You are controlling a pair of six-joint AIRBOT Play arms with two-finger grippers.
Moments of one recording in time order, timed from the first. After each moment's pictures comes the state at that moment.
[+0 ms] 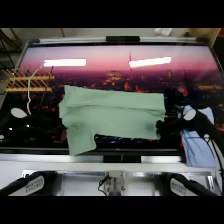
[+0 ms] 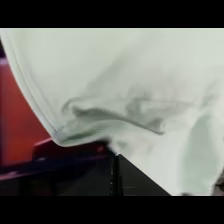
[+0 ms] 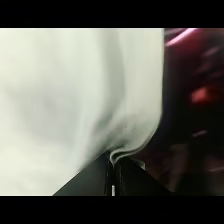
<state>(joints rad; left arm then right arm) 0.18 -1.18 0.71 0.94 -1.14 -1.27 -0.15 -1.24 0.70 -1.27 1.04 1.53</state>
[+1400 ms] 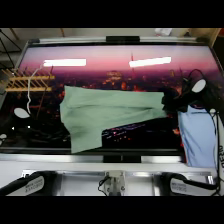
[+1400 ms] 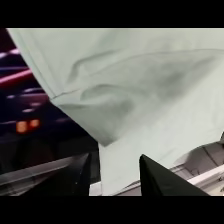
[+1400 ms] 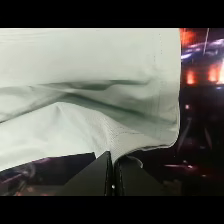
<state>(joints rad) 0.15 -1.21 0.66 0.96 -1.23 -1.27 -0.14 -1.43 1.17 -1.26 1.21 1.56</state>
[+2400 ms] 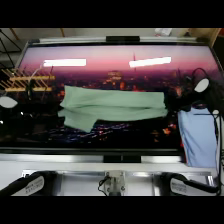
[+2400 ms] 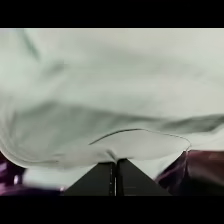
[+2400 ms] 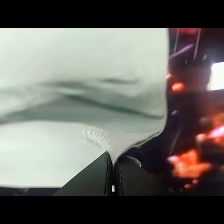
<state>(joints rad) 0.15 -1.15 0.90 0.86 -0.99 -1.26 -0.14 -1.38 1.17 -1.31 1.19 1.59</state>
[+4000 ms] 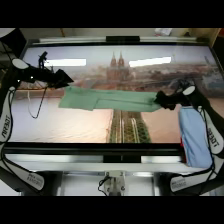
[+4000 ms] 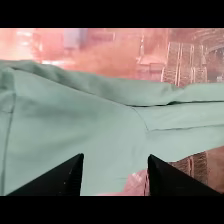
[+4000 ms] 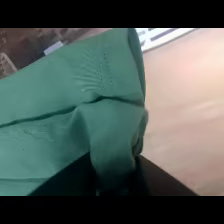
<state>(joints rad) 0.09 -1.81 1.72 0.81 -1.25 -1.35 -0.16 -1.67 1.18 -0.97 0.86 1.54</state>
